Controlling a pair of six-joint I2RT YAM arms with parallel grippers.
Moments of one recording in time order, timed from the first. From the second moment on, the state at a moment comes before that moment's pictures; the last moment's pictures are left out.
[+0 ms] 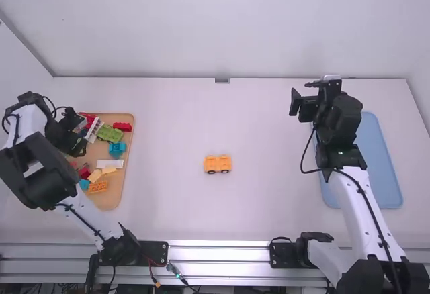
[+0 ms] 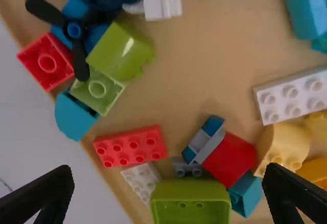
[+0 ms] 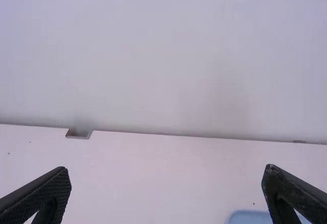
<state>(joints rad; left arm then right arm) 0.68 1.96 1.56 -1.00 -0.05 1.01 -0.01 1.16 0.83 0.08 -0.12 -0.05</state>
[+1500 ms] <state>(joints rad) 0.62 1.83 1.18 -0.93 -0.08 1.11 0.02 1.16 0.83 0.26 -0.12 -0.06</state>
